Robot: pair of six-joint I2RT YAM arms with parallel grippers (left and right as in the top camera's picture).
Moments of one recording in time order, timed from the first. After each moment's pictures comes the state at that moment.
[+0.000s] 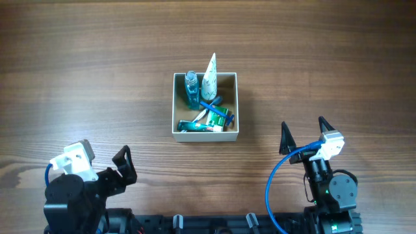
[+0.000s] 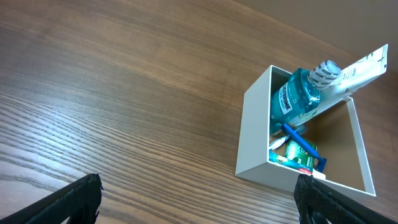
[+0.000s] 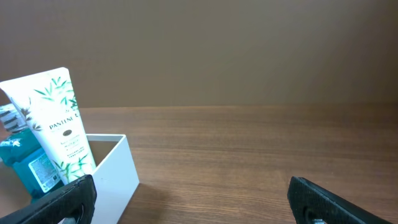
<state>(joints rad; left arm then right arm) -0.01 0.33 0.82 -1.09 -0.01 -0.37 0.13 0.01 0.01 0.00 -0.03 0.08</state>
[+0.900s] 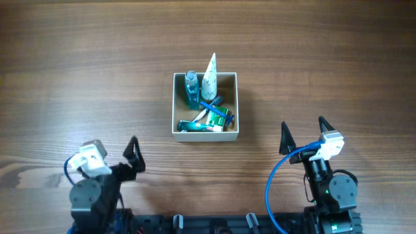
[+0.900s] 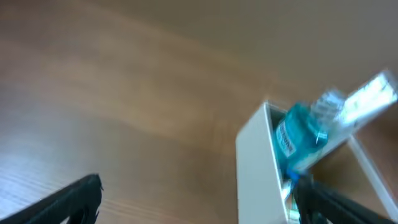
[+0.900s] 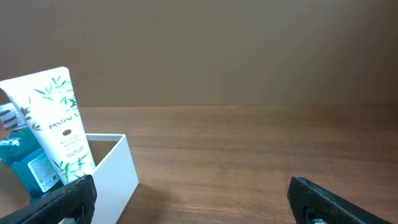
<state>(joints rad) -0.01 0.03 0.34 -0.62 0.00 -0.38 0.13 0.01 0.01 0.00 -0.03 0.08</state>
